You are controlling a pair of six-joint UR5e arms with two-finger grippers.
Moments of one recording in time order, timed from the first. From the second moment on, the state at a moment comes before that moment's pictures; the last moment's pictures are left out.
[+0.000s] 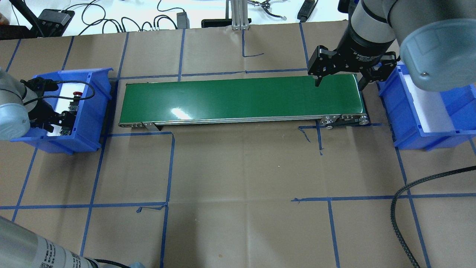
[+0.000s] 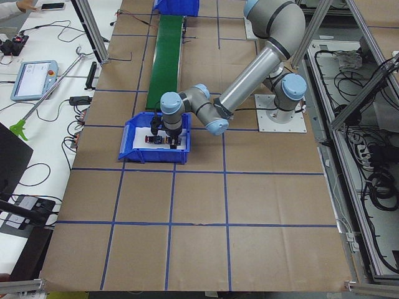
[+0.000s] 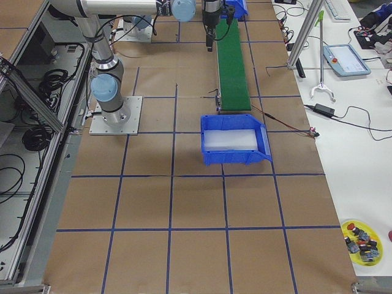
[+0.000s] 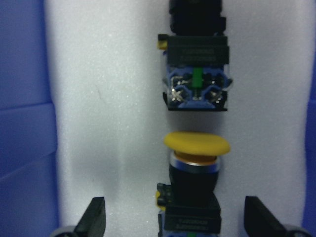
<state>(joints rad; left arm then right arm) -0.96 -2.00 -1.84 -0.87 1.57 0.61 1.62 -1.59 1.62 -1.68 -1.54 0.20</state>
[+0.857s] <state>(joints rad) -0.97 -1.99 -1.82 -0.87 1.56 0.59 1.62 -1.58 1.62 -1.68 -1.54 0.20</state>
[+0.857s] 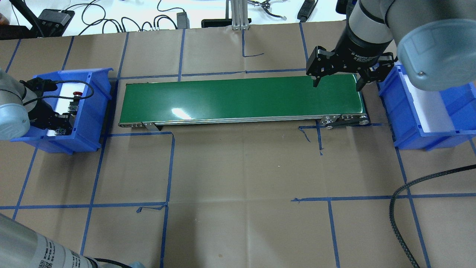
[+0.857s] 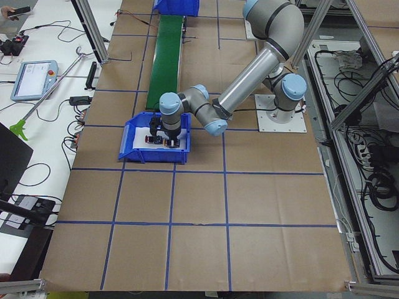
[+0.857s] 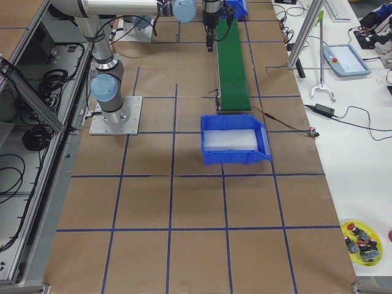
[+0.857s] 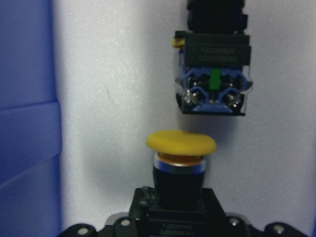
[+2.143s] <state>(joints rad) -1.11 -1.81 -1.60 -1.25 1.55 0.51 1.62 -1.57 1.62 -1.68 -1.54 0.20</state>
